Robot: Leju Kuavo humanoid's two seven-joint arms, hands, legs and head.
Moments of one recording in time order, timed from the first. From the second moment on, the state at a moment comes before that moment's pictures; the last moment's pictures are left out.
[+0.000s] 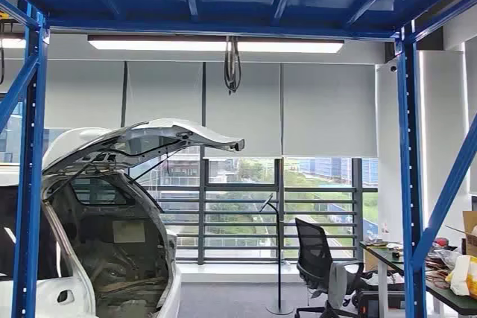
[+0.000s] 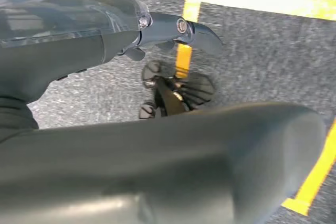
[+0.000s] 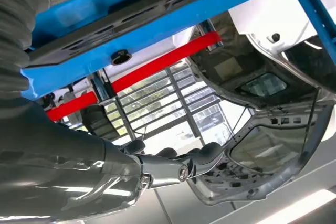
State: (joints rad) left arm -0.03 -0.09 1.02 -0.23 -0.64 -0.07 -0.39; right arm -0.12 -0.24 0.65 -1.94 0.98 -0.20 -0.13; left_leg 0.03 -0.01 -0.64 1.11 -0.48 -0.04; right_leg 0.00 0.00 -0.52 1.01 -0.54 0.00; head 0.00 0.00
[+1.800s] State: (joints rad) left arm -0.03 -0.07 1.08 -0.23 -0.72 -0.07 -0.42; right arm 0.15 -0.24 0.25 -1.84 1.33 -0.15 0.18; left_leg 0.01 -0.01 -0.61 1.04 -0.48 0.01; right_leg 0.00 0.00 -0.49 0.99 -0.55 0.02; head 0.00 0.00
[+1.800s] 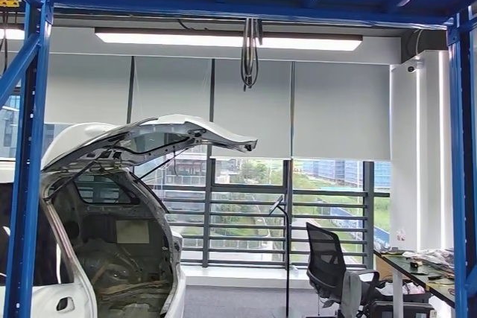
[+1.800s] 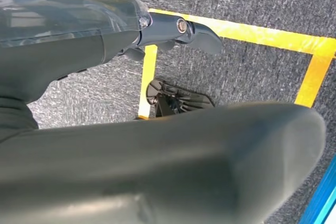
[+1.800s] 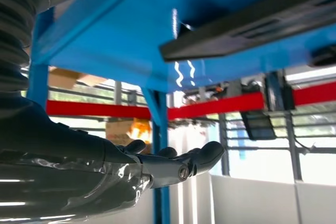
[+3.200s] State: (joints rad) left arm -0.05 -0.07 1.09 -0.23 -0.82 -0.12 -0.43; right arm -0.18 -0.17 0.18 -1.44 1.35 -0.02 0.17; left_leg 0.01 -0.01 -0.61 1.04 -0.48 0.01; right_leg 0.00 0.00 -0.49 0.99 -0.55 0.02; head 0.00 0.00
